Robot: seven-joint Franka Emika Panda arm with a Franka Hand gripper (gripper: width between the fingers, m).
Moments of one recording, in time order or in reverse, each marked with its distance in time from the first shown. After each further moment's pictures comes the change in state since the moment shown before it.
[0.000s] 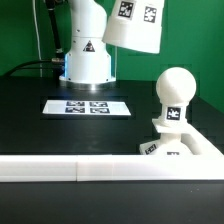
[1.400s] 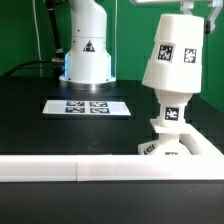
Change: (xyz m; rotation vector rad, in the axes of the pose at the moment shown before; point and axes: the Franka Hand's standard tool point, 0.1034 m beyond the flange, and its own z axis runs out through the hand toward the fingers) arm 0.008 -0.043 0.062 0.031 0.027 0.031
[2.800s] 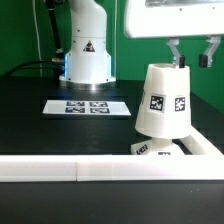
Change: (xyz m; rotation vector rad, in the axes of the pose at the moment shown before) arm -0.006 0.010 0.041 -0.025 -0.008 0.007
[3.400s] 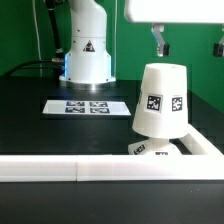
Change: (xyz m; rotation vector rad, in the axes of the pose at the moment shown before) arm 0.001 0.000 -0.019 -0.071 -0.048 -0.062
